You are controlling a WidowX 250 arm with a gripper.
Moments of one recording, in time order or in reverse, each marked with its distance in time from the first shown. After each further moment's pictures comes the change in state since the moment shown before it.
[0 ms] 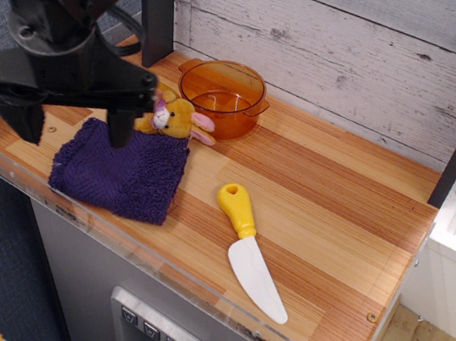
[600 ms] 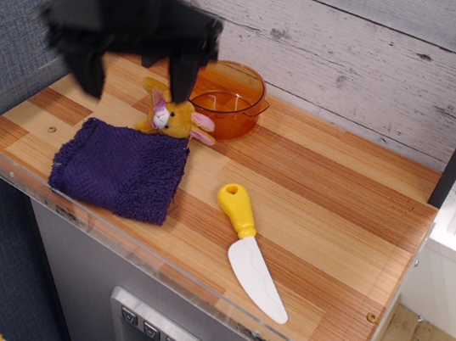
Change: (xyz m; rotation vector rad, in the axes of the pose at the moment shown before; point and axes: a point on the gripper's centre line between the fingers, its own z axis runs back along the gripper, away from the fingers) arm 0.007 -0.038 0.042 -0.101 -0.025 -0.052
